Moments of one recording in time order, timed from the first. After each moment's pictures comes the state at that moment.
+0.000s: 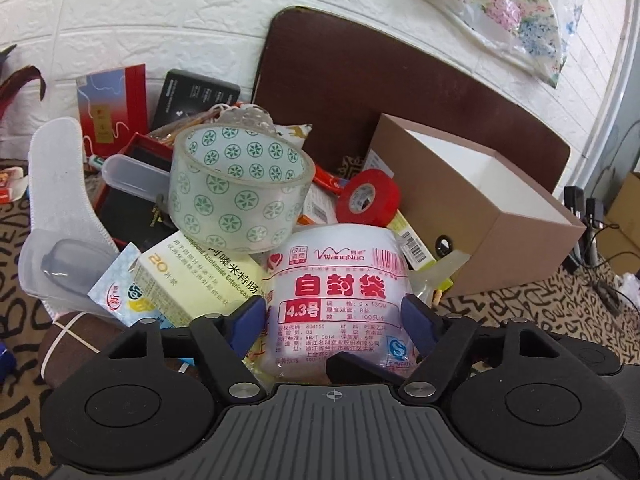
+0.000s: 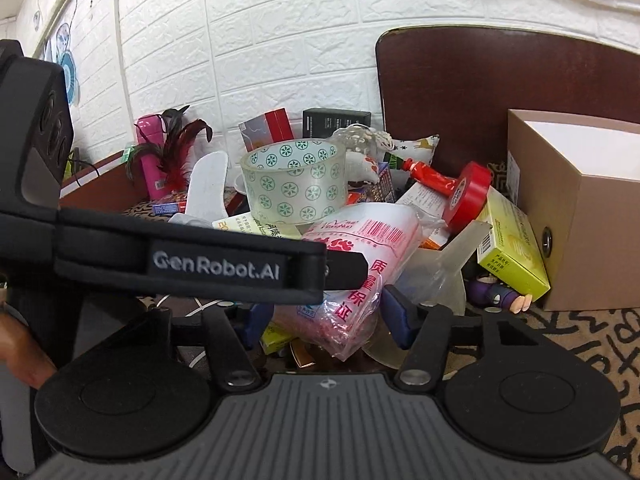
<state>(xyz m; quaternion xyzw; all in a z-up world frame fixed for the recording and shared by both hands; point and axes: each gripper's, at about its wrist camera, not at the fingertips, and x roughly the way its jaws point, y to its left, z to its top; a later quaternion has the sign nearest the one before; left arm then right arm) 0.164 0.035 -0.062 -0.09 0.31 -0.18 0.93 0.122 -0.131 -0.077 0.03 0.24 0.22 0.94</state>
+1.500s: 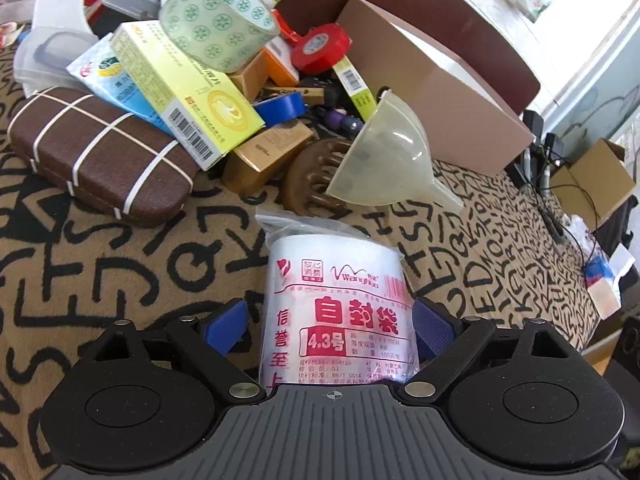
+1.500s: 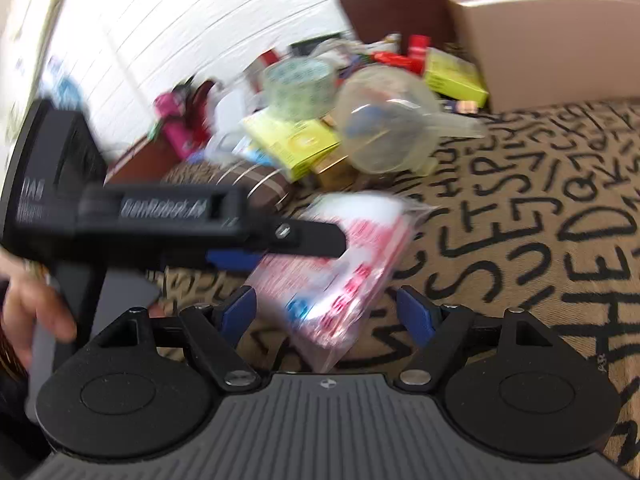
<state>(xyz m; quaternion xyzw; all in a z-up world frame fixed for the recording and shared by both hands) 0.073 0.015 -0.104 -0.14 0.45 -0.24 0.85 0.000 -0.194 -0.109 0.16 0.35 0.23 0.90</state>
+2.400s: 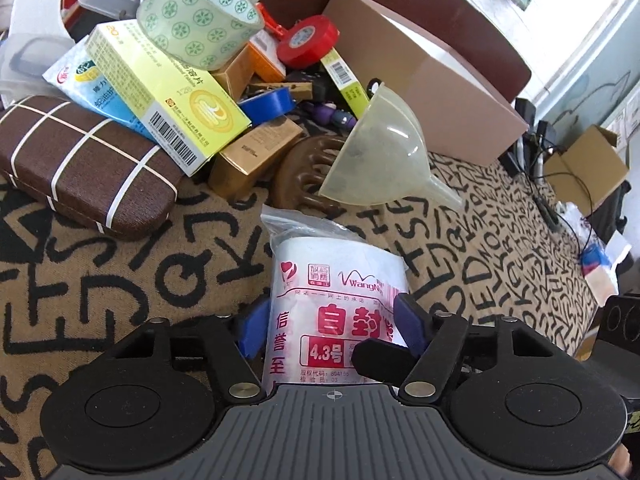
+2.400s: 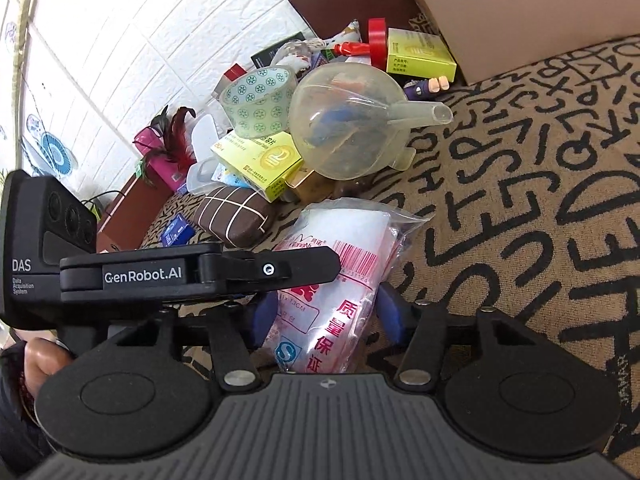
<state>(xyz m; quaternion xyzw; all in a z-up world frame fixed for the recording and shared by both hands) 0.082 0.012 -0.107 -0.13 0.45 -0.25 0.85 0.022 -0.206 -0.118 0.24 0.37 0.21 0.87</state>
